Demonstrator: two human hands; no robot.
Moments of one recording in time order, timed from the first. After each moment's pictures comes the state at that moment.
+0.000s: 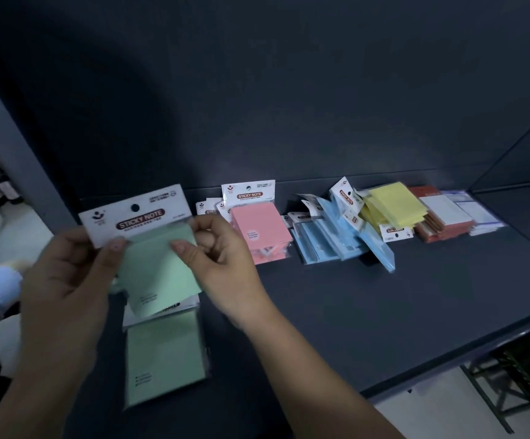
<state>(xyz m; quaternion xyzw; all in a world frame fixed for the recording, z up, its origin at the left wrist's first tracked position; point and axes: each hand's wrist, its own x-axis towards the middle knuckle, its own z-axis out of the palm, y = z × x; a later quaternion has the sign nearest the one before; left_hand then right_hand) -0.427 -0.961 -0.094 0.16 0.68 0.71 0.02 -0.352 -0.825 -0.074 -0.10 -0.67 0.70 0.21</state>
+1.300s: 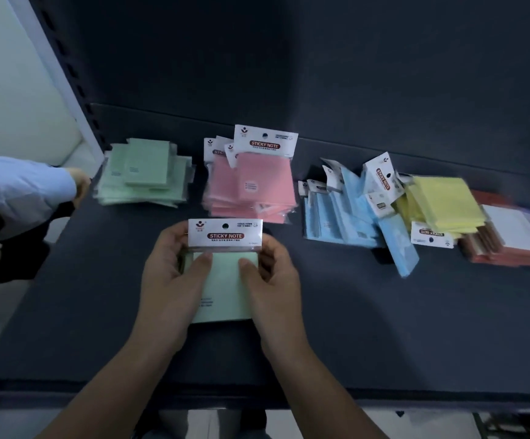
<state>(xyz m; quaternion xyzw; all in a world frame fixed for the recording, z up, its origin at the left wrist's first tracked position) -0.302 -0.867 -0.131 0.01 0.67 0.74 0.09 -0.258 -0.767 -0.135 -0.24 -0.67 0.69 0.14</state>
